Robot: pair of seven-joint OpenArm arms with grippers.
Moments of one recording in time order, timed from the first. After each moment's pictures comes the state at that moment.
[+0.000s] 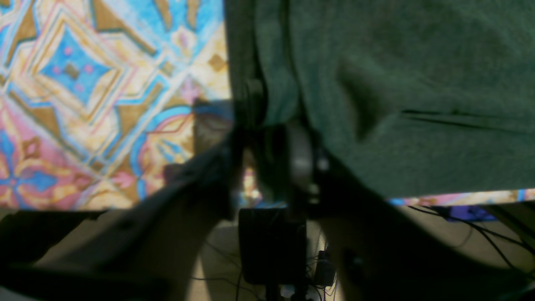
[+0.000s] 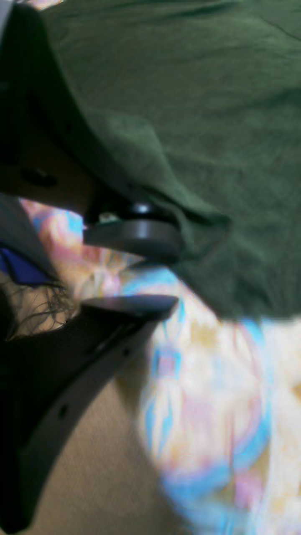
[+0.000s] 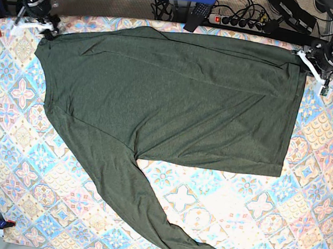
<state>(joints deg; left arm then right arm) 33.9 -39.1 -6.6 88.6 -37.0 -7.1 36.5 -26.3 3.9 47.8 81.1 42.8 19.0 -42.4</state>
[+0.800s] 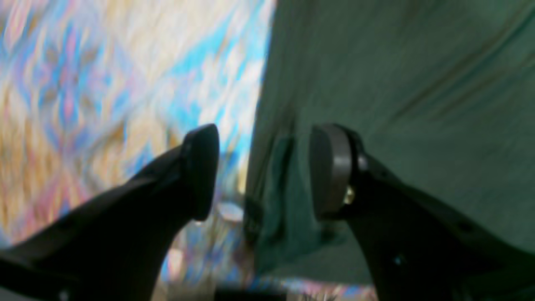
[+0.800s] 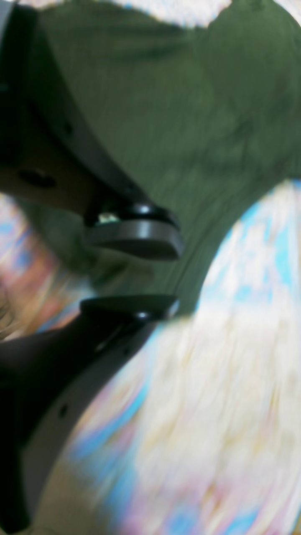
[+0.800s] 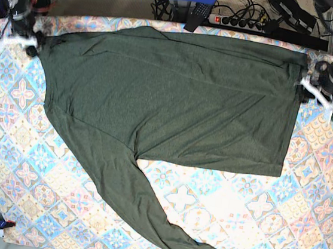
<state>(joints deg) 25.0 -33.3 -16.3 94.2 -36.7 -7.1 39.4 -18.4 4.2 50.2 89.0 42.0 19.1 -47.8</state>
